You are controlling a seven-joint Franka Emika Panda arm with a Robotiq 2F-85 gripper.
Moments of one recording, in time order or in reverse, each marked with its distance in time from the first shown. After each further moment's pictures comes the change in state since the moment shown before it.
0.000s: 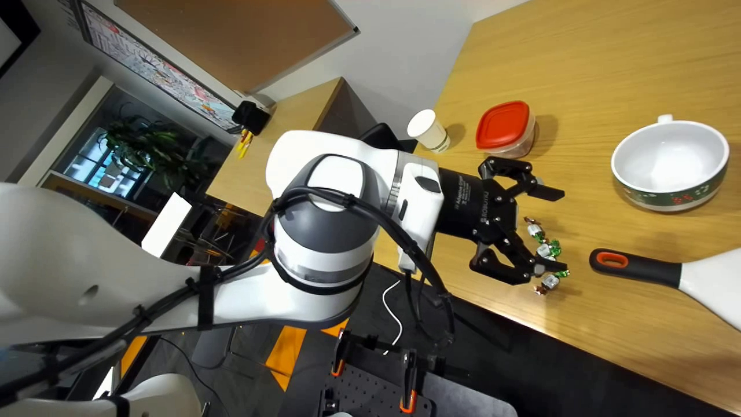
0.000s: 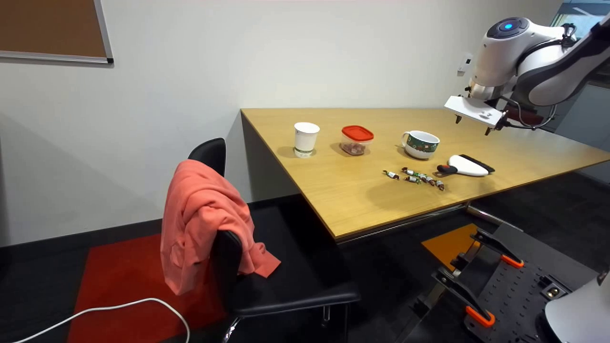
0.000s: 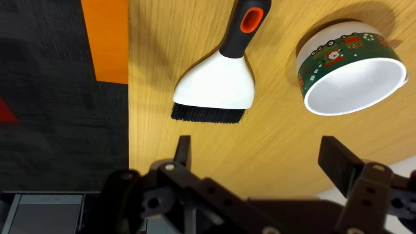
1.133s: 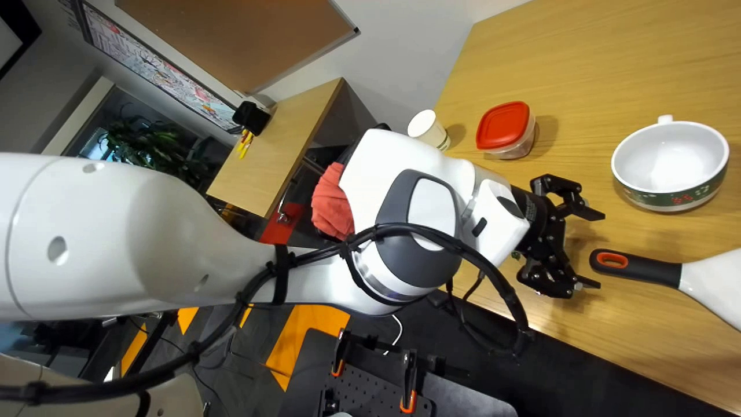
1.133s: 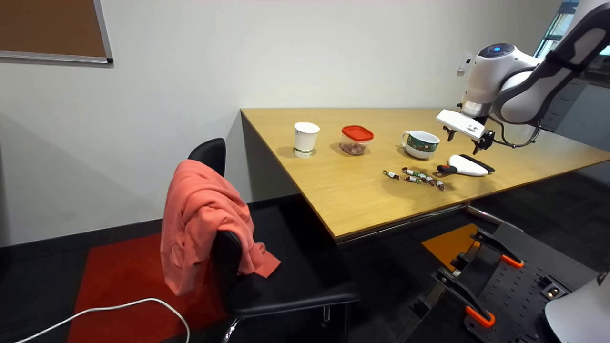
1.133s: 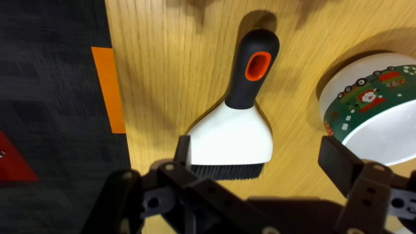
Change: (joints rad) arm -0.069 0.236 0.001 0.116 0.265 0.136 -0.126
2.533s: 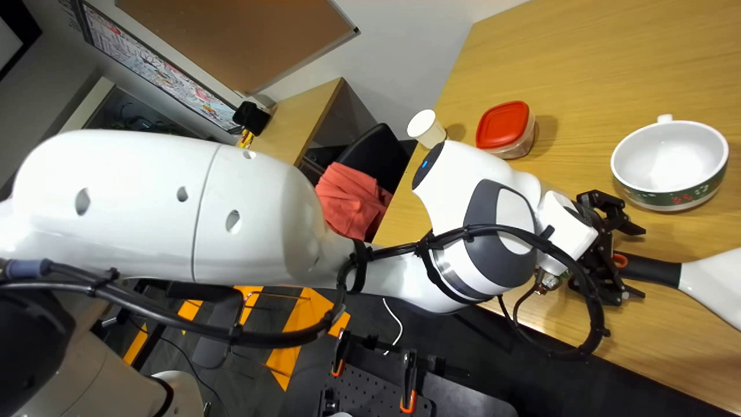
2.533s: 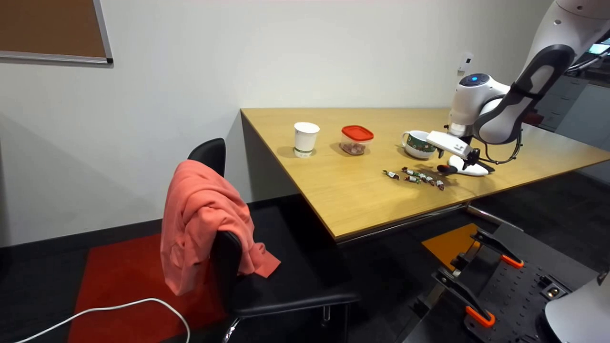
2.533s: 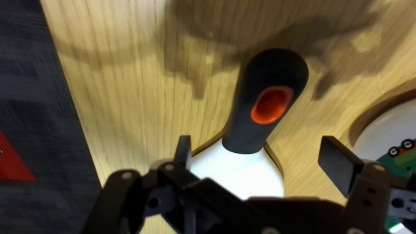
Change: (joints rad) arm -0.021 0.273 -0.005 0.195 0.039 0.042 -0.035
